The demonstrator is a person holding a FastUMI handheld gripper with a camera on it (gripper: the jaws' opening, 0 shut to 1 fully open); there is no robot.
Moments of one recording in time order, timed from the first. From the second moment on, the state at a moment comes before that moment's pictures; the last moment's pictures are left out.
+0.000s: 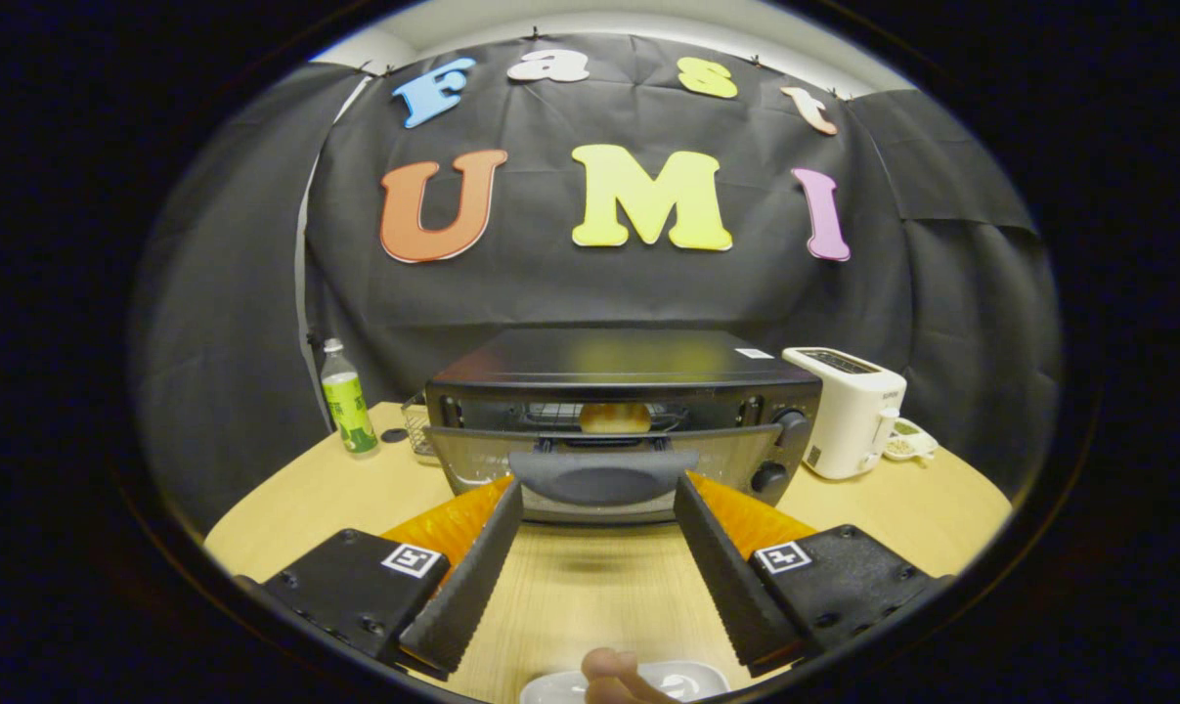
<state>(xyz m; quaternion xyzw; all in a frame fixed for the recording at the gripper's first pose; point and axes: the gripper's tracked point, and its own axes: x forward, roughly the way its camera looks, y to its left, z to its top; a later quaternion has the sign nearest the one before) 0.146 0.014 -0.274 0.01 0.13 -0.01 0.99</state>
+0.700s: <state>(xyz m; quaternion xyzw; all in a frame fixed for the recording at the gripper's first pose) 0.073 0.005 -0.185 -0.01 0.08 -0.02 1.00</state>
